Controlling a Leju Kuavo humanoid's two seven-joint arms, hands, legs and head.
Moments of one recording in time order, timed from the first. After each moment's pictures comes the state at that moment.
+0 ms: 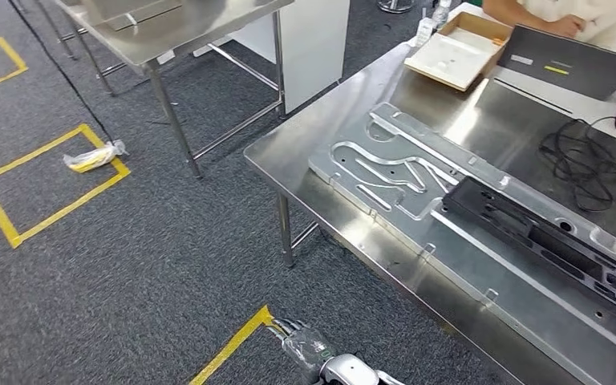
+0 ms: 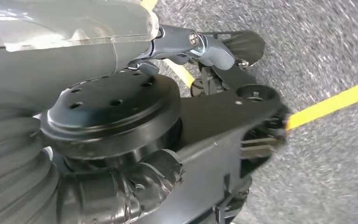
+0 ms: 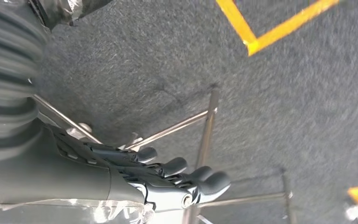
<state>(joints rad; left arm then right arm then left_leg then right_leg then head) -0.02 -0.21 0.63 -0.17 -0.50 -0.16 -0.03 -0.29 -0.06 1.05 -0.85 0.94 -0.27 -0.12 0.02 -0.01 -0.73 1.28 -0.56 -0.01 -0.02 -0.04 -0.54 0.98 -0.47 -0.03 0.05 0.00</state>
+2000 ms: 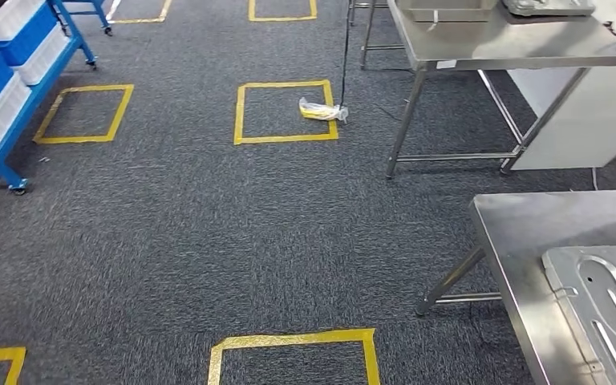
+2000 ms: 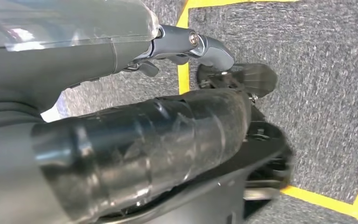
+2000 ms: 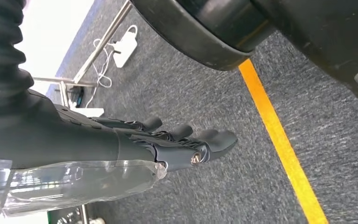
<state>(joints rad) -0.03 -0.20 0.62 -0.16 -0.56 -0.05 -0.03 -0.11 0.01 0.68 -0.27 0.47 -0.04 0.12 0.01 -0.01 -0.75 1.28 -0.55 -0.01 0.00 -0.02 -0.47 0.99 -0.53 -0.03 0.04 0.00</state>
